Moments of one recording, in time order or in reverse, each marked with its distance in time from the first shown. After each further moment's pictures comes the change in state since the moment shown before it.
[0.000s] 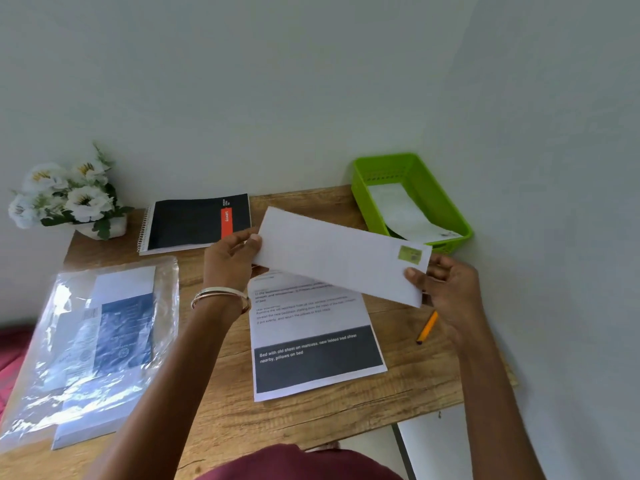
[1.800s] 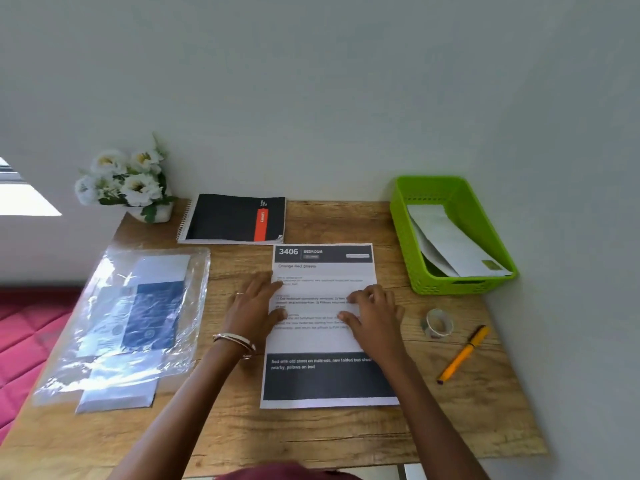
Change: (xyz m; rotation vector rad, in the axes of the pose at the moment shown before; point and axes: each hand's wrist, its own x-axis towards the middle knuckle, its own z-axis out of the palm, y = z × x) left_hand 0.017 -0.098 -0.037 1.182 -0.183 0.265; right_hand 0.023 0.082 0.099 -1.167 -0.314 -0.394
